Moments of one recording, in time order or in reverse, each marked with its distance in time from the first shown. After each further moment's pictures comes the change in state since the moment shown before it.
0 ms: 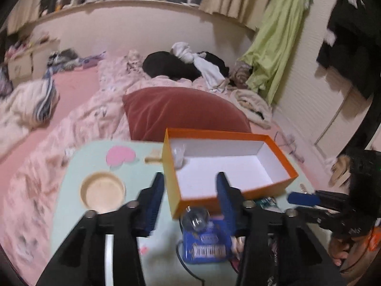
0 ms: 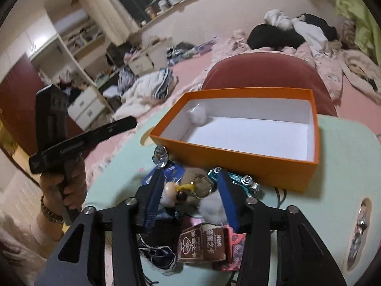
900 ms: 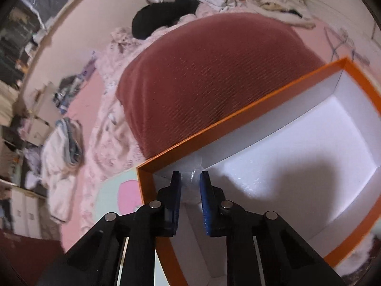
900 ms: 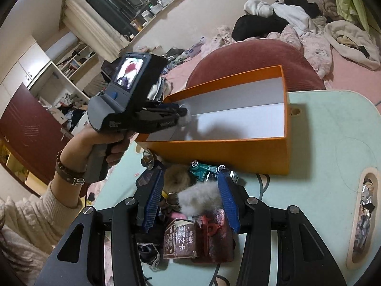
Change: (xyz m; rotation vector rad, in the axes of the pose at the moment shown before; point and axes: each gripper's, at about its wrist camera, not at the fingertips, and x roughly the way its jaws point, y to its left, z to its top) left arm 0.158 -0.056 0.048 0.413 0.420 0.385; right arm 0.000 -0.039 -0.006 0.139 -0.014 0.057
